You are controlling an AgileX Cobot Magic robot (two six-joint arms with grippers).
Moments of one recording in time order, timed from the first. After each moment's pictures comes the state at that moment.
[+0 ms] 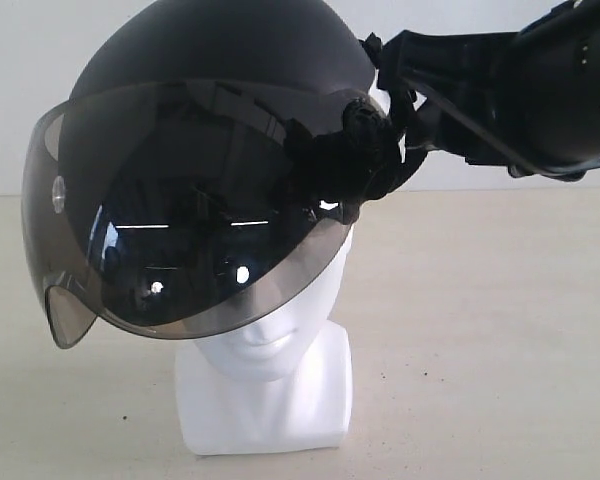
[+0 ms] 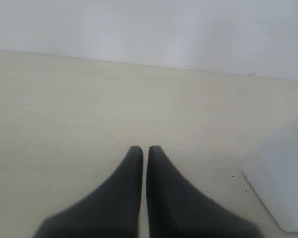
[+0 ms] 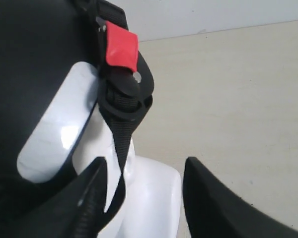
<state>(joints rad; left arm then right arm) 0.03 0.00 0.00 0.16 0.31 -0.27 0.92 1.12 -1.05 -0.49 0.67 1.01</state>
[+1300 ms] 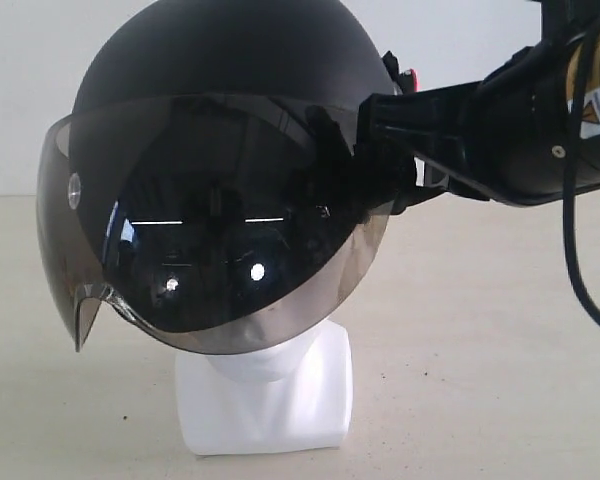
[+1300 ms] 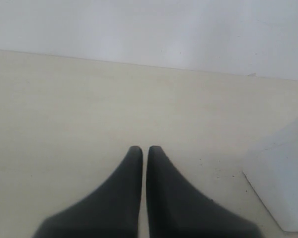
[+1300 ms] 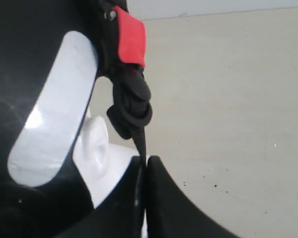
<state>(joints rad) 0.03 0.00 0.00 0.16 0.31 -0.27 0.93 1.19 -1.04 -0.56 0.73 1.04</state>
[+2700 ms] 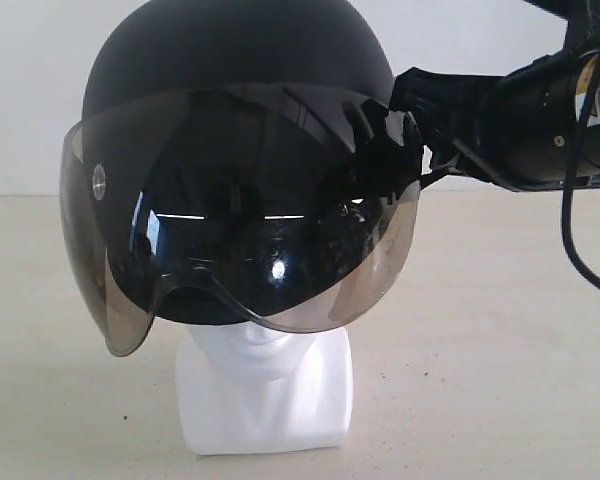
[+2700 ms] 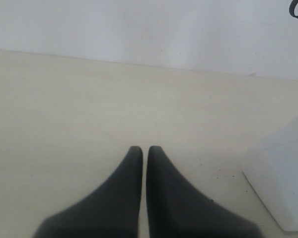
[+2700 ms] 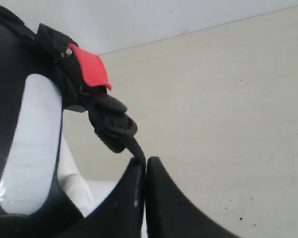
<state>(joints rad) 0.03 0.00 0.00 0.16 0.31 -0.27 0.69 1.25 -0.98 -0.40 0.46 0.97</state>
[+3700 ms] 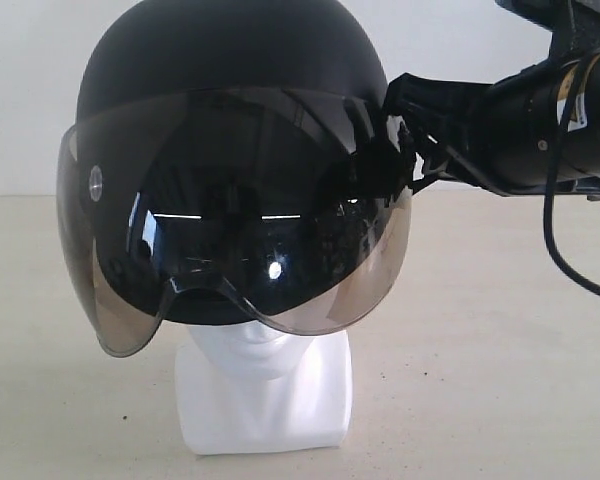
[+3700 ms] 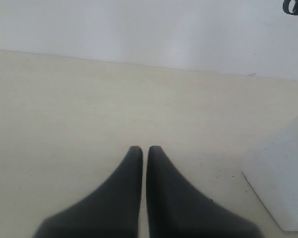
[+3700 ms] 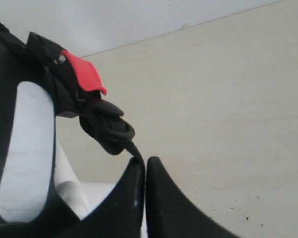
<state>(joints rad) 0.03 0.00 0.00 0.16 0.31 -0.27 0.69 1.29 -0.98 -0.38 0.43 0.97</state>
